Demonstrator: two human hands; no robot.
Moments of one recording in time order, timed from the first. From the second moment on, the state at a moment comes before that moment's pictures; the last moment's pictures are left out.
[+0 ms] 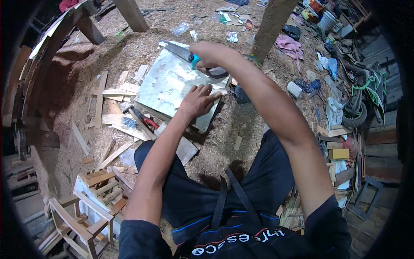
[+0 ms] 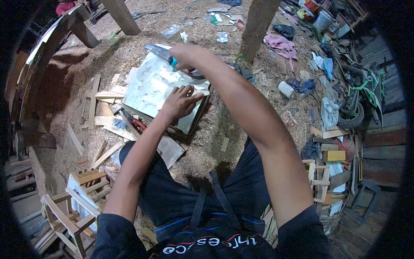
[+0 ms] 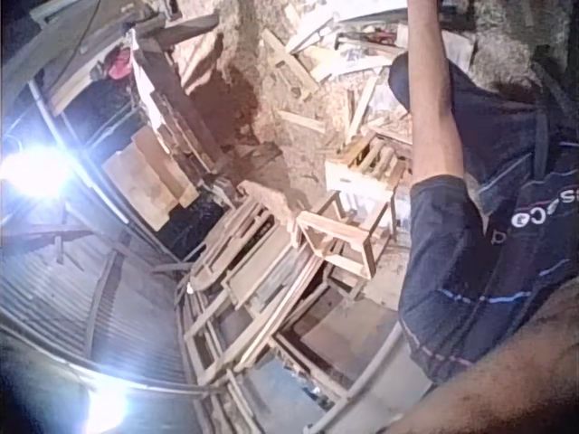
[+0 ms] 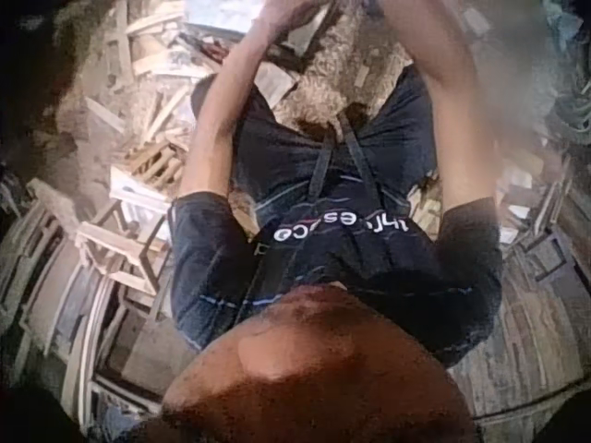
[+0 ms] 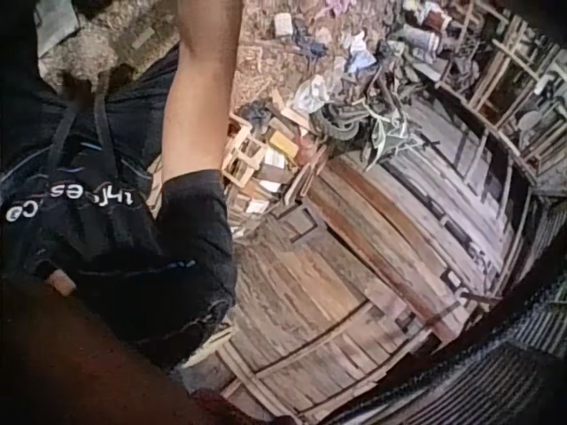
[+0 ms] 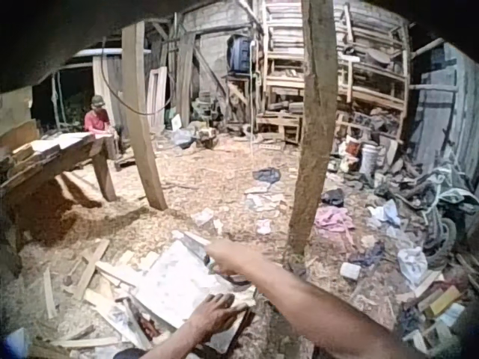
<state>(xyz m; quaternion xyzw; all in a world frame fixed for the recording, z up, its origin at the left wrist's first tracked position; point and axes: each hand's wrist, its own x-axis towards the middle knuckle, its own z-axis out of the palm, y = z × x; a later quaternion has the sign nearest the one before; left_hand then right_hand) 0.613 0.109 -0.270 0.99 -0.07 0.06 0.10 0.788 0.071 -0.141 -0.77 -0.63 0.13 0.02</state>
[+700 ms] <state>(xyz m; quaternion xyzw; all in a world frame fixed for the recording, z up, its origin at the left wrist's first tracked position) 0.623 0.111 -0.287 0.98 -0.12 0.11 0.13 0.761 0.123 -0.193 -0.73 -0.64 0.13 0.22</state>
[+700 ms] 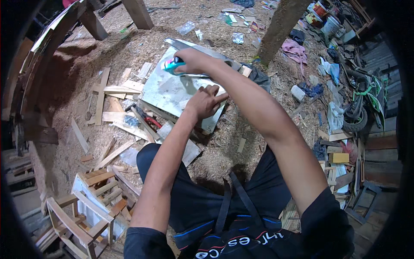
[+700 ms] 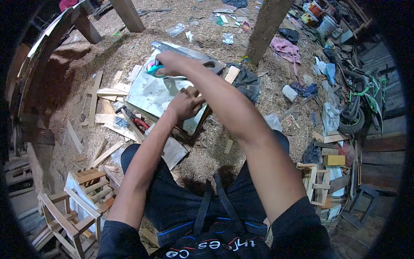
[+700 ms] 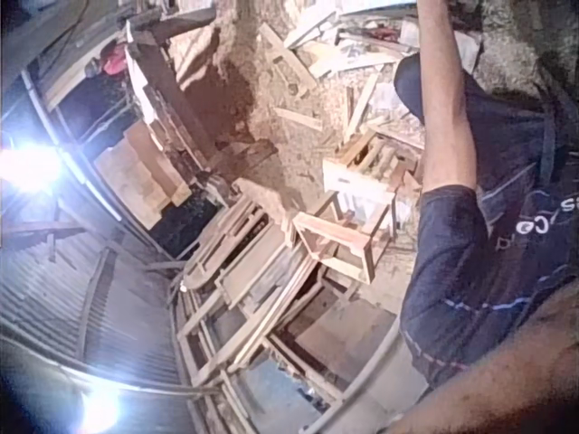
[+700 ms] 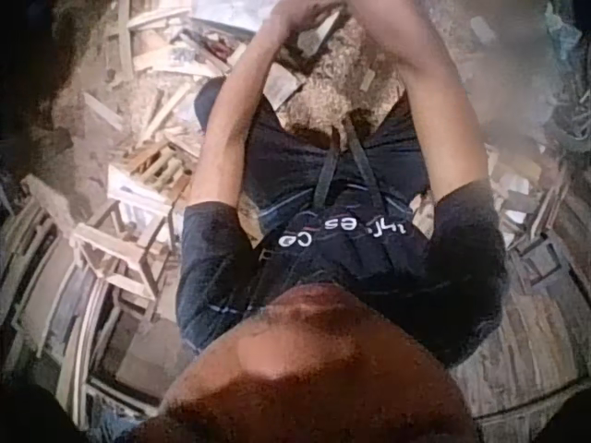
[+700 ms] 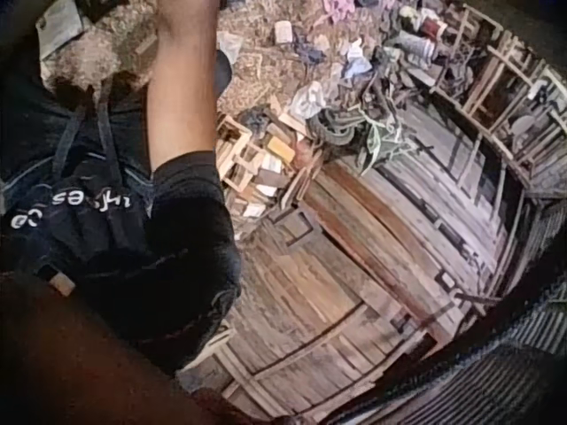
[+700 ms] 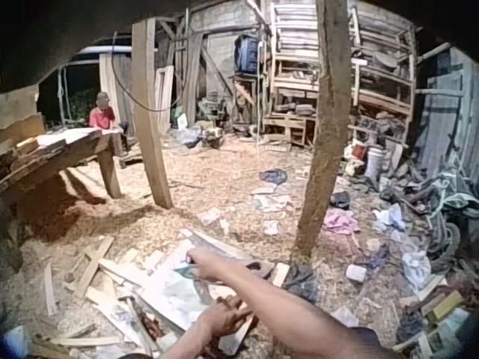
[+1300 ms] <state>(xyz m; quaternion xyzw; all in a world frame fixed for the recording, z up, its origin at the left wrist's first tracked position) 0.596 0.100 -0.276 0.96 -0.03 0.21 0.18 0.760 -0.086 -0.223 -0.64 -0.25 0.09 0.72</state>
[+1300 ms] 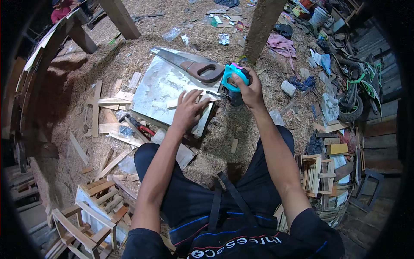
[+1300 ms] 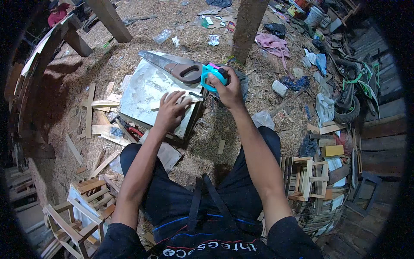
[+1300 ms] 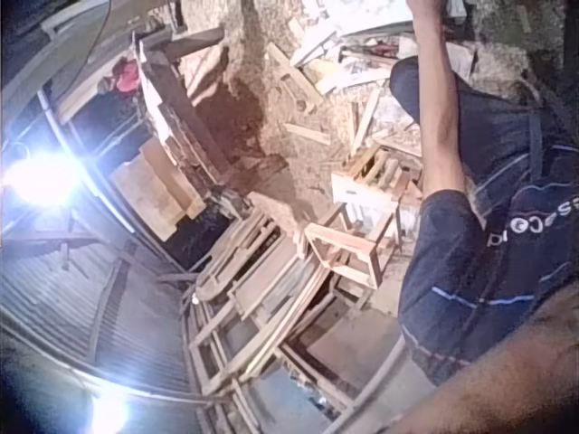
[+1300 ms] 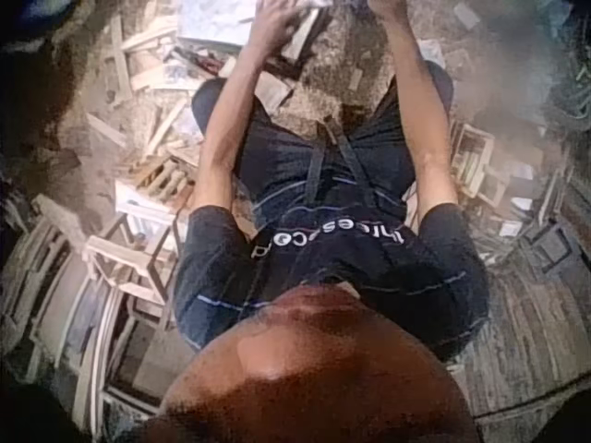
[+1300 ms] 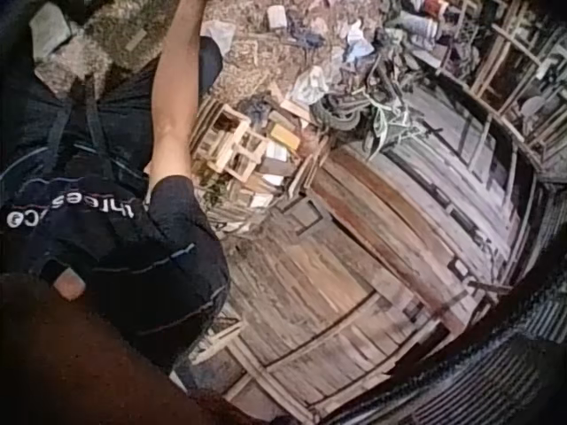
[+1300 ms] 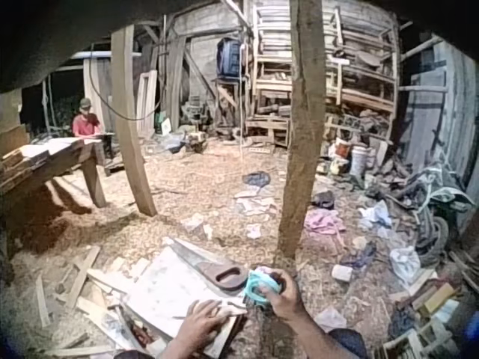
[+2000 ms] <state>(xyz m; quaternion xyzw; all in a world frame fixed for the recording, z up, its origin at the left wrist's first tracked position) 0.568 0.133 -0.209 0.51 0.27 0.08 0.82 0.741 -0.100 -0.188 -0.74 -0.56 0.21 0.30</state>
